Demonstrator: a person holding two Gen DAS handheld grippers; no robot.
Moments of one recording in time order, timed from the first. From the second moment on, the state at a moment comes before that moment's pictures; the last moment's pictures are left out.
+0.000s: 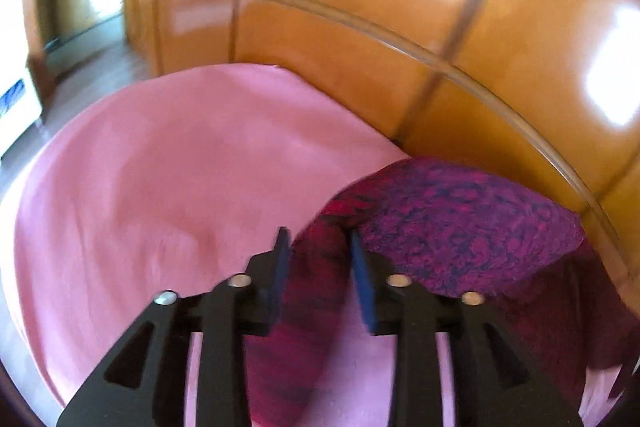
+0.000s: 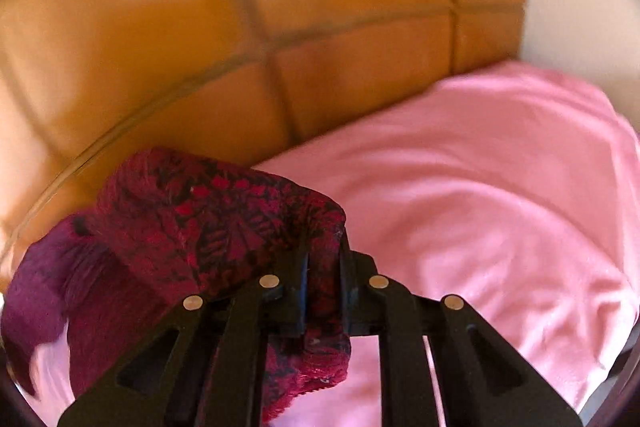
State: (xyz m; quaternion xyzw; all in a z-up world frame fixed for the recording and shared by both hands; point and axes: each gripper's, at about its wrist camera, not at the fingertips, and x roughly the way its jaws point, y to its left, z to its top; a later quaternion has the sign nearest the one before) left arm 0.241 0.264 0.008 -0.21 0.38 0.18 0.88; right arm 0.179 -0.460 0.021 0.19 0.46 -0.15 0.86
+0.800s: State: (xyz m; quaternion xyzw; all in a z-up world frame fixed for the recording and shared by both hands) left arm 0.151 0.058 -0.069 -0.36 0.42 -0.20 0.81; right arm 0.029 -0.342 -0.040 0.22 0.56 0.12 0.79
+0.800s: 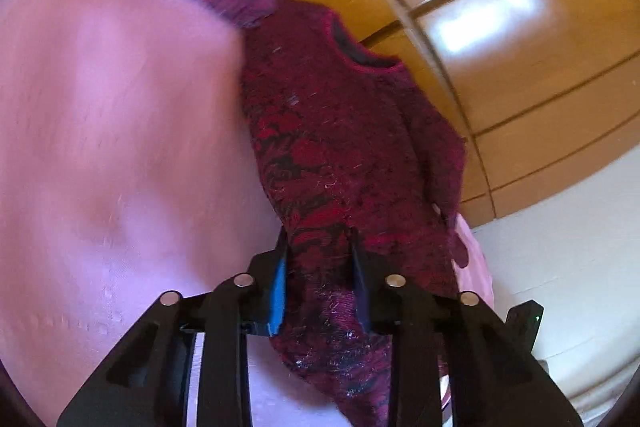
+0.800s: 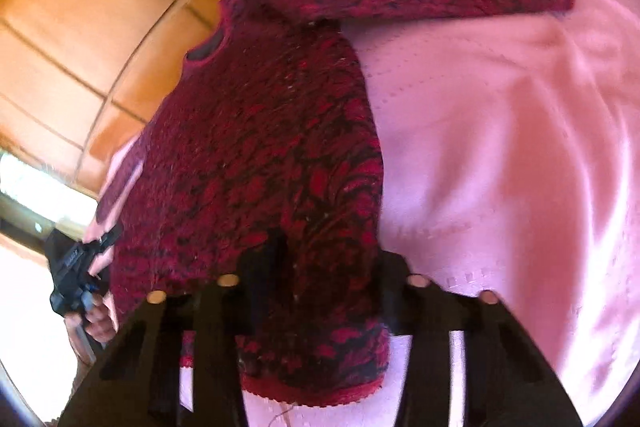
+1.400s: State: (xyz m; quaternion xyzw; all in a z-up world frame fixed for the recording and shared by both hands) left arm 0.079 0.104 -0.005 -0.20 0.49 -0.18 0.83; right arm -0.092 -0.302 -0.004 0.10 0.56 0.19 0.80
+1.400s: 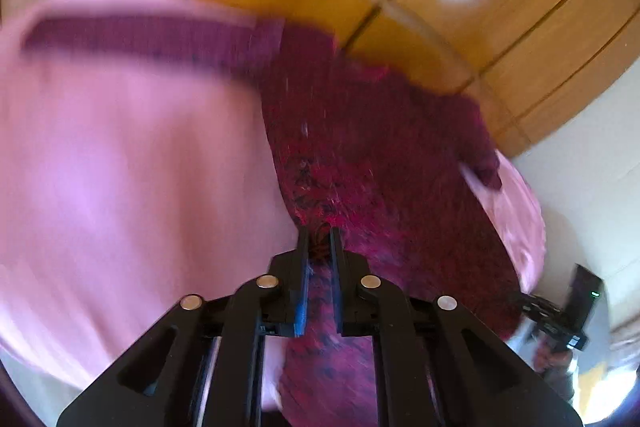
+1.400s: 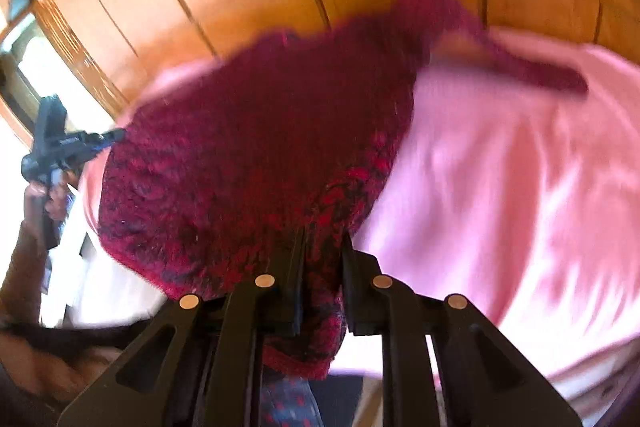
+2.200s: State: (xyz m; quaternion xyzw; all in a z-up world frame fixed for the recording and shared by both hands) left arm -0.008 0.108 -0.024 -0.19 0.49 -0.19 0.83; right arm -0.126 -0.312 -0.003 0.10 0.56 0.19 0.80
